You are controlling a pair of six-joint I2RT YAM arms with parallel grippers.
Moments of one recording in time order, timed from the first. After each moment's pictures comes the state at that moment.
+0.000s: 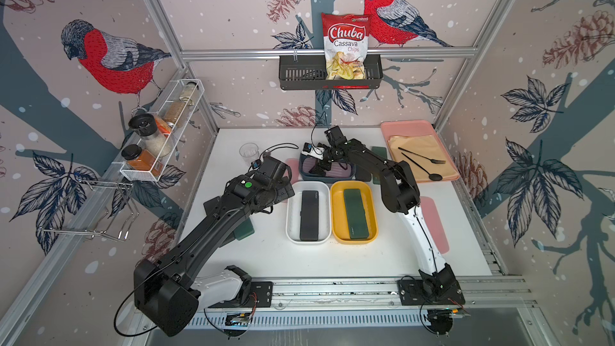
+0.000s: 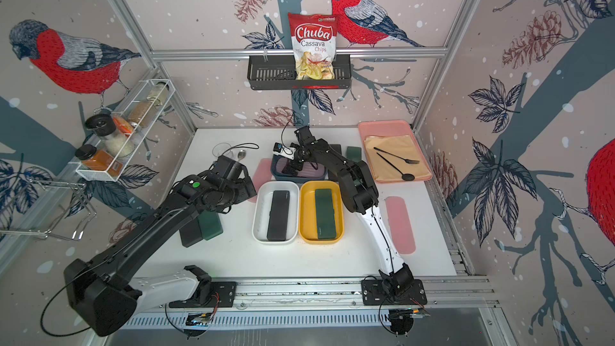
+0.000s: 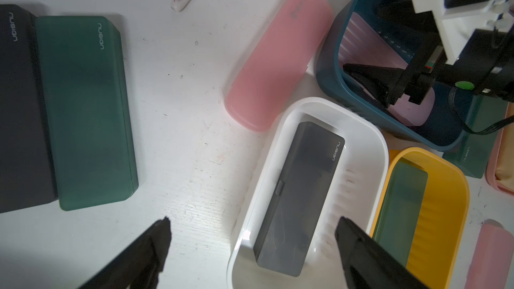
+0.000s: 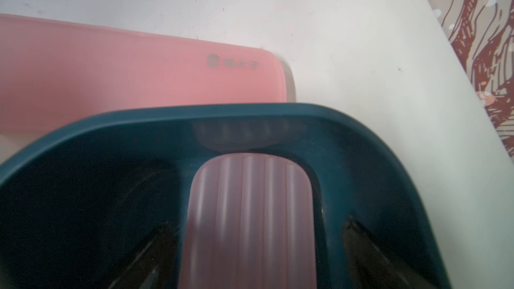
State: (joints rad) left arm -0.50 1.20 1.11 -1.00 -0.19 -0.88; right arm 0.60 2.51 2.14 -0.54 -0.48 -0.81
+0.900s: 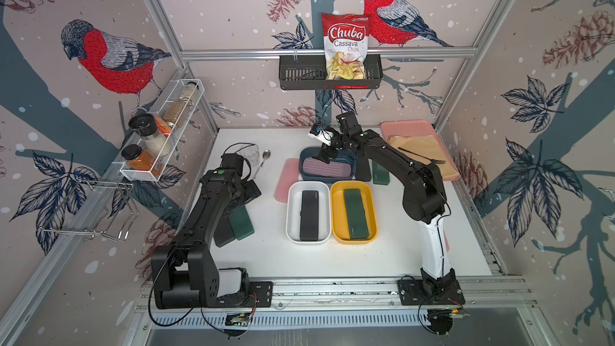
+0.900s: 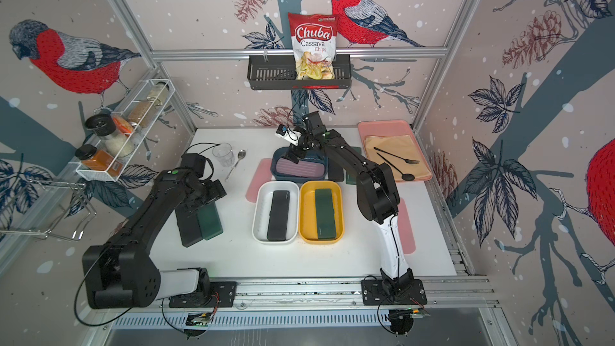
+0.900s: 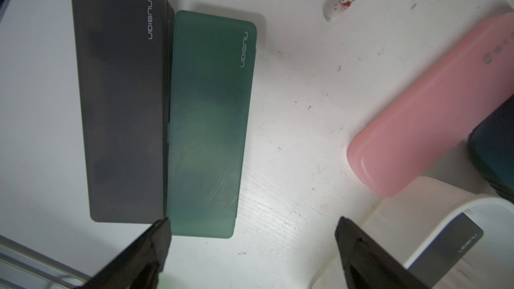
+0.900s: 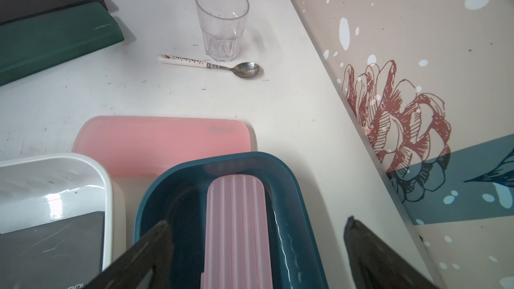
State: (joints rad) left arm 0.03 1.35 1.04 -1.00 -0.04 -0.58; right arm 0.59 2.17 1.91 -0.43 -0.48 -0.68
